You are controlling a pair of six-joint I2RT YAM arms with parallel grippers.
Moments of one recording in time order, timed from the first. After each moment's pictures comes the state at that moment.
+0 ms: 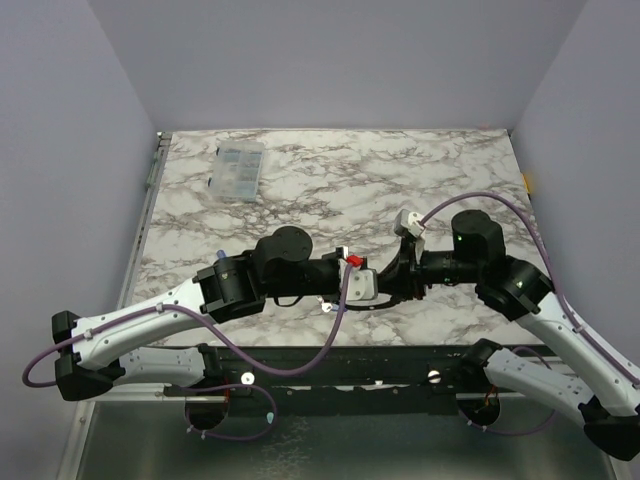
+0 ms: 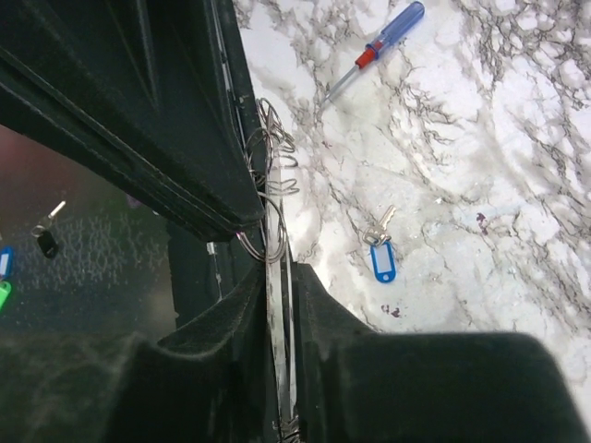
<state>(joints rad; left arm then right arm) -1.20 1.08 1.14 -0.32 0.21 0.49 0.69 0.84 0.95 -0.55 -0.68 -0.05</state>
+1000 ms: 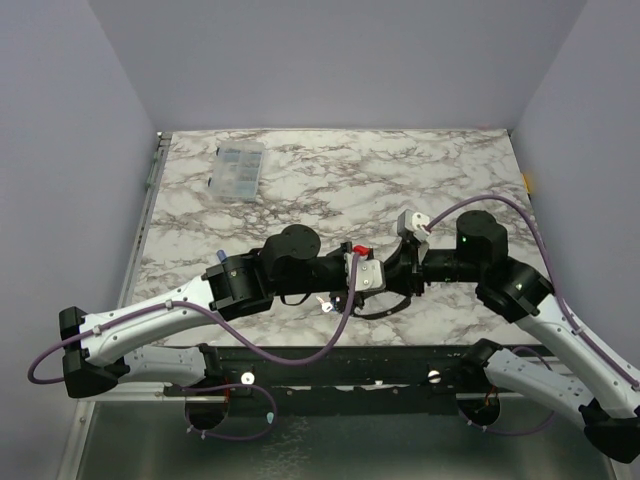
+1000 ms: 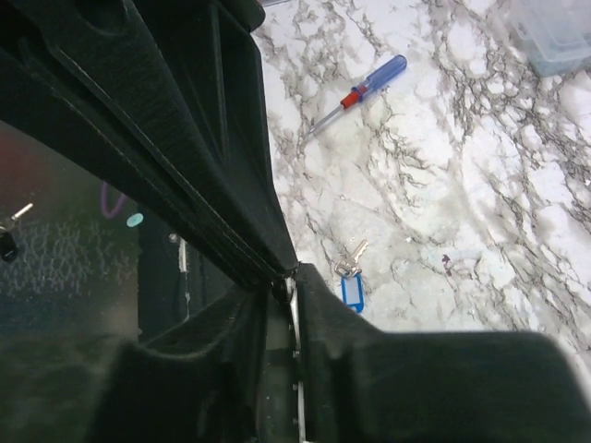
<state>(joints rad) -1.20 1.12 1.16 -0.30 0.18 0.39 0.69 0.82 0.91 -0.43 -0.71 -0.12</state>
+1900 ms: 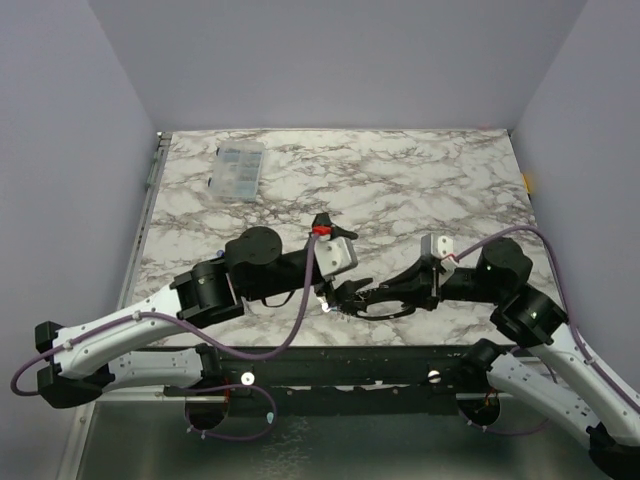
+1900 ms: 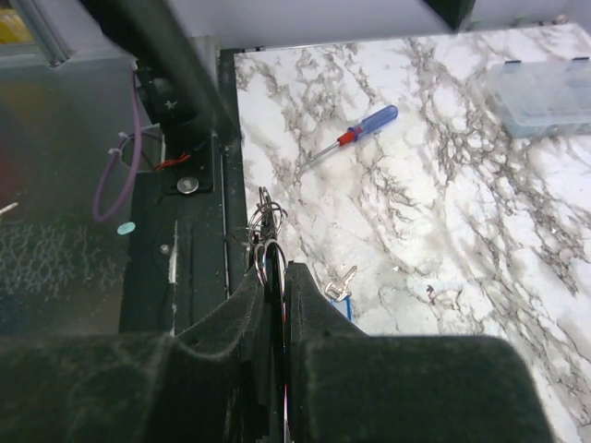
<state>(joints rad) -1.20 1.02 1.15 -0.26 0.08 0.27 0.69 0.65 0.80 -0.34 -0.74 -0.15</state>
